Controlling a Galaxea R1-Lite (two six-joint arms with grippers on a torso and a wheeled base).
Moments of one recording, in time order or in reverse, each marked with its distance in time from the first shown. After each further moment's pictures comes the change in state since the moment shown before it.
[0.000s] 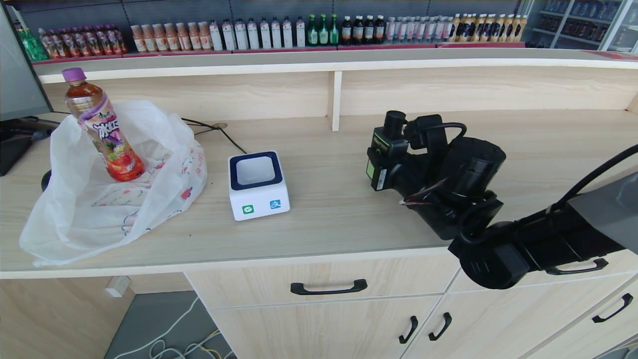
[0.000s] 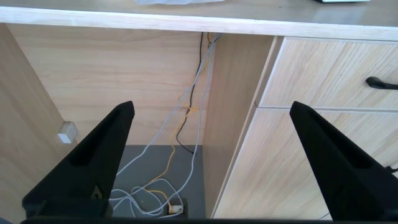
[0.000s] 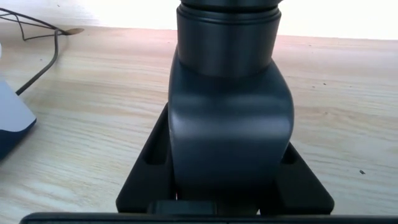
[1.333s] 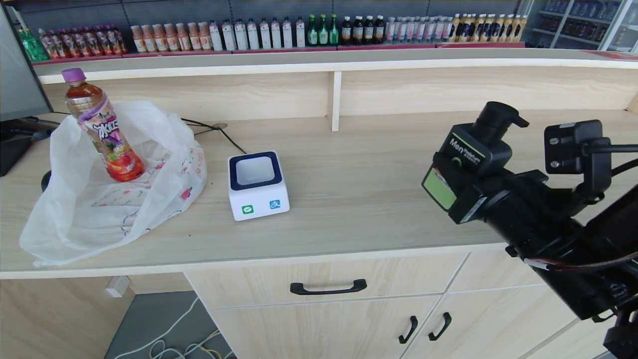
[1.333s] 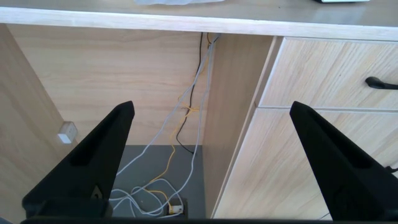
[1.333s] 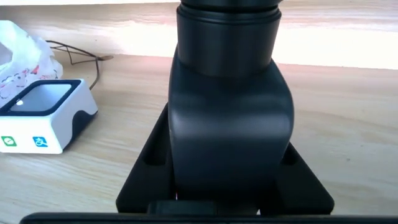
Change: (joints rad) left arm 0.000 0.000 0.000 0.000 0.000 0.000; right arm 0.060 -0.427 0.569 -0.253 -0.029 0.010
